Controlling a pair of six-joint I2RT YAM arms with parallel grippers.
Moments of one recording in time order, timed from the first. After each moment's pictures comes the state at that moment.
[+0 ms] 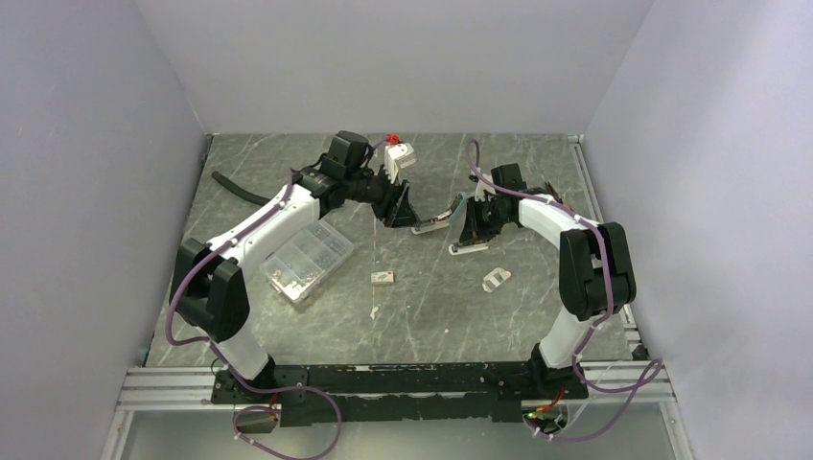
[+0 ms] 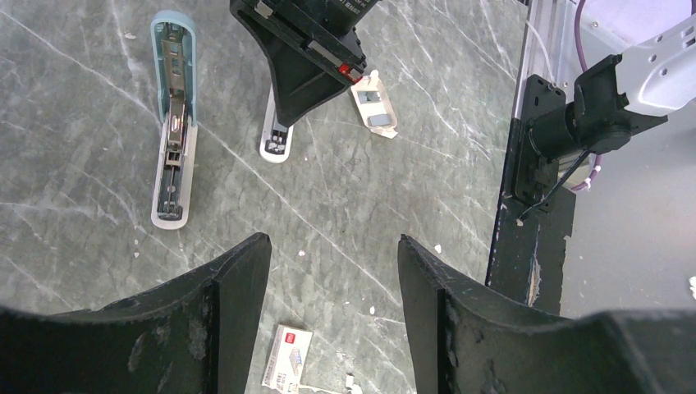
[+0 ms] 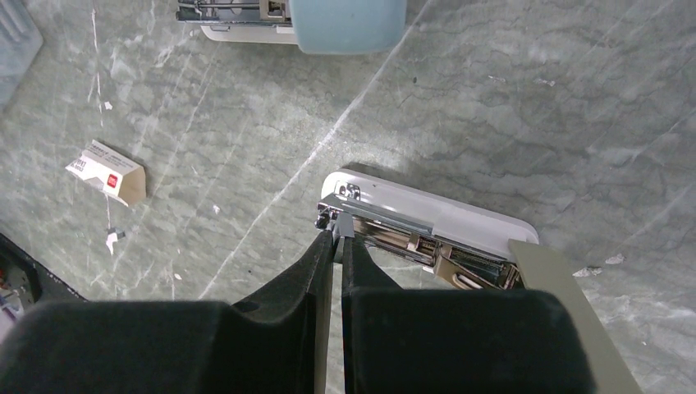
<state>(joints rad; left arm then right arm) -0.56 1.66 1.43 -0.38 0.78 0.09 0.20 1.73 1.11 -0.47 -0.45 0.10</state>
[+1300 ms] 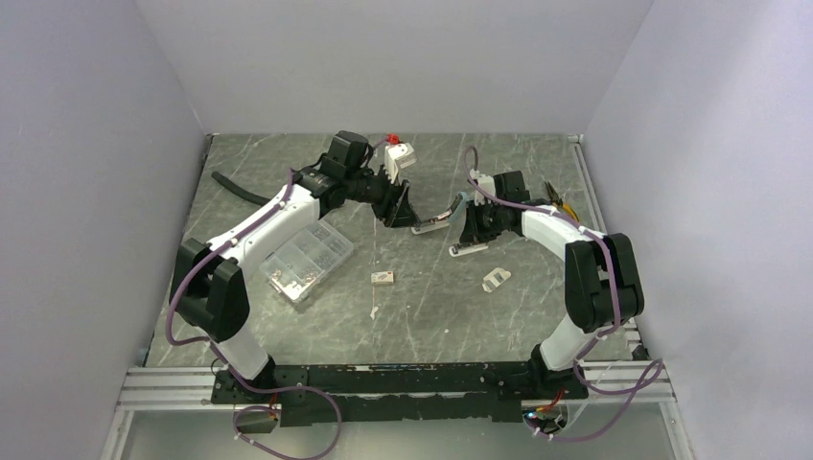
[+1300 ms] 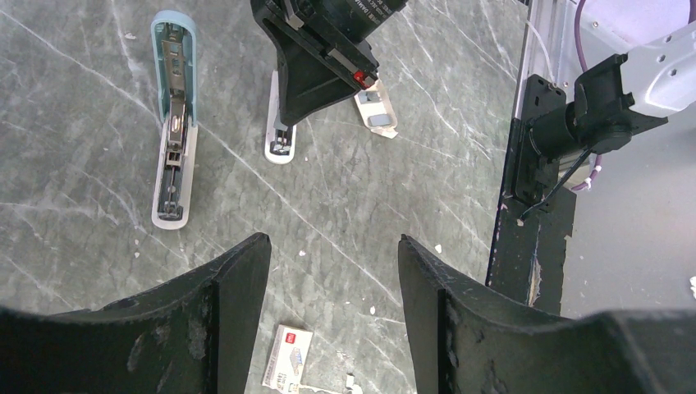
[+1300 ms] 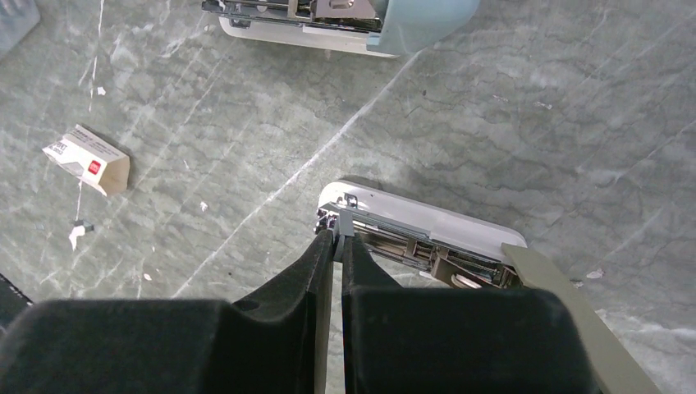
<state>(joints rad) -0.56 1.66 1.43 -0.38 0.78 0.09 0.21 1.65 1.00 -0.33 -0.45 0.03</state>
